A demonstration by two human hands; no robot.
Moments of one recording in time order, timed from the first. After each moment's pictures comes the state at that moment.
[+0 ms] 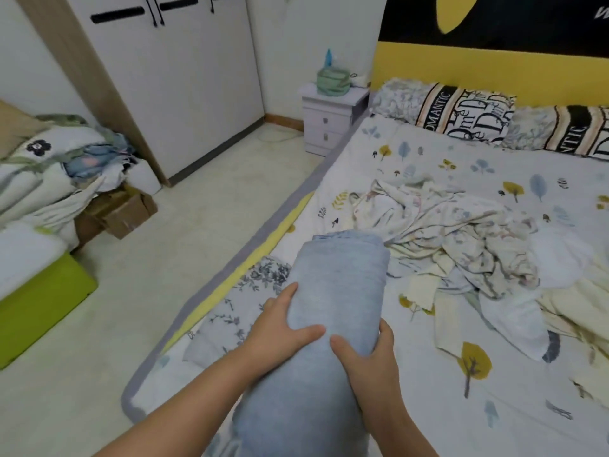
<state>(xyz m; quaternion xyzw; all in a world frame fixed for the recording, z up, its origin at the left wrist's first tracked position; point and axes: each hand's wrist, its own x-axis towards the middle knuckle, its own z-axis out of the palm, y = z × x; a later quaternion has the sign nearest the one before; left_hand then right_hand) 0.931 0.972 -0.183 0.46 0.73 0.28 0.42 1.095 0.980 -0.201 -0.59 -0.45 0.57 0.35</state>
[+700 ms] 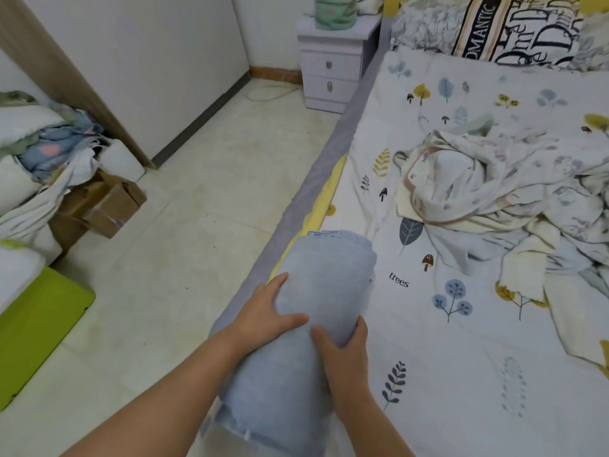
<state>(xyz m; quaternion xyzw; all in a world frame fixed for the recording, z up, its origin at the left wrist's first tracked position) 0.705 1.077 -0.318 0.51 0.74 0.17 0.41 0.860 1.045 -0.345 -0.63 -0.35 0.60 0.35</state>
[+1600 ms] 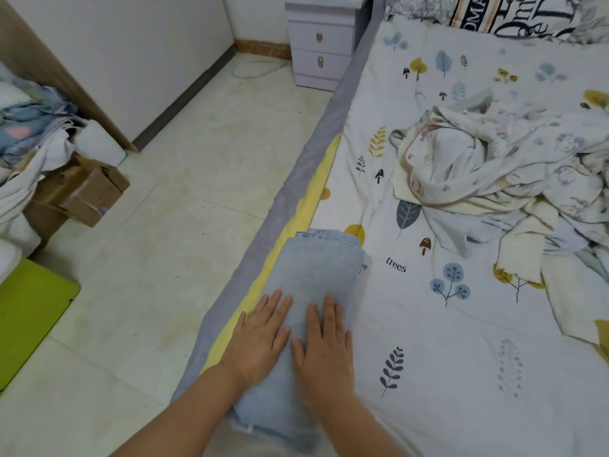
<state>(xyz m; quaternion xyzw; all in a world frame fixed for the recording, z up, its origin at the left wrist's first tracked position) 0.700 1.035 -0.383 0.66 0.70 -0.04 0.28 0.839 1.038 -0.391 -0.61 -0.73 0.31 0.02</state>
